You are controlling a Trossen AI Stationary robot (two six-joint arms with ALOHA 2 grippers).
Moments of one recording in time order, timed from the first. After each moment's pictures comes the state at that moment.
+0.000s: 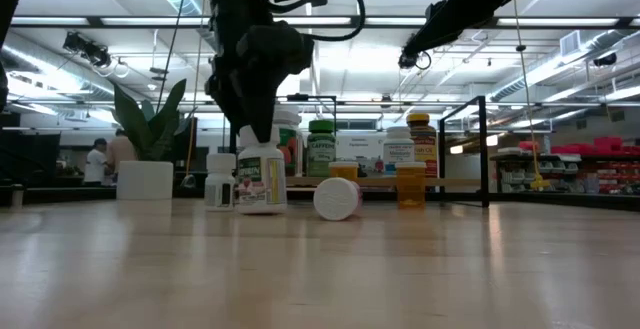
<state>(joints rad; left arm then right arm) -0.05 1.81 1.37 -0.90 -0.13 -0.59 0.02 1.13 0.88 -0.39 0.13 -0.12</state>
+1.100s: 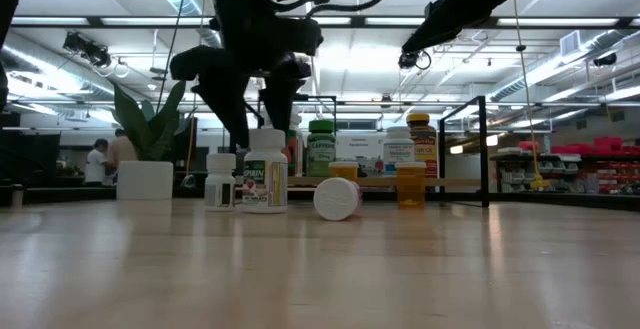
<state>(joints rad) -0.05 1.81 1.37 -0.87 -0.21 0.49 0.02 1.13 0.88 -0.37 0.13 -0.13</state>
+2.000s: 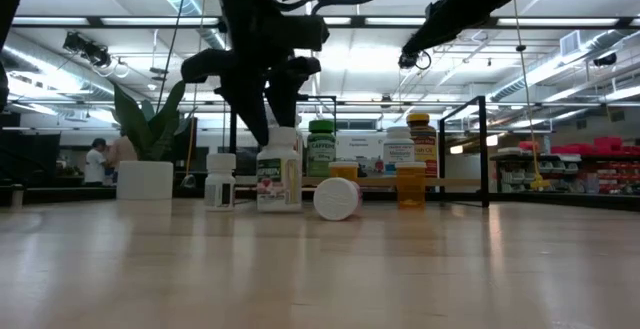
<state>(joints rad) -0.03 1.81 1.37 -0.82 -0.21 0.59 0.02 1.13 0.88 -0.38 0.17 -0.14</state>
